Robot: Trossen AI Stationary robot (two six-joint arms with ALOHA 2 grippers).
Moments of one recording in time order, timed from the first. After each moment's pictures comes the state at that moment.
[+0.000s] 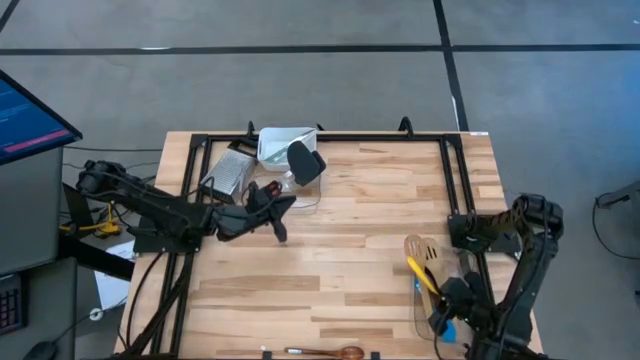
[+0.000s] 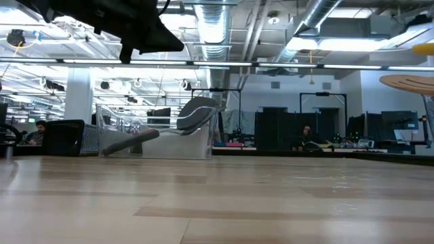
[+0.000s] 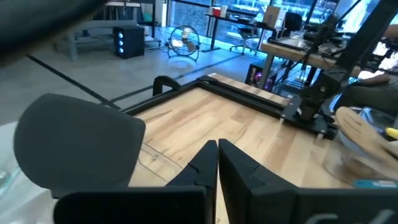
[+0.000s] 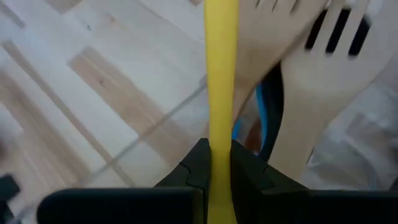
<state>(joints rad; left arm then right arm) -0.23 1.23 0.54 0.49 -0.81 -0.31 1.27 1.73 1.19 -1.35 0.62 2.24</state>
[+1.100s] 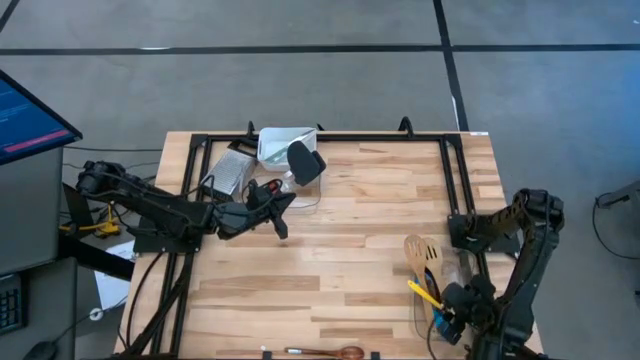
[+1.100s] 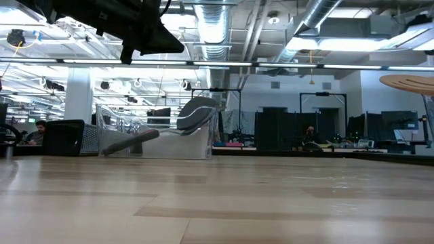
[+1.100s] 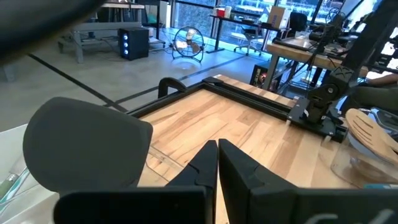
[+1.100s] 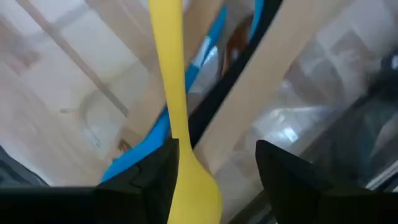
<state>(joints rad) -0.21 1.23 0.54 0.49 -0.81 -0.30 1.25 1.68 1.19 -1.26 0.25 1.99</state>
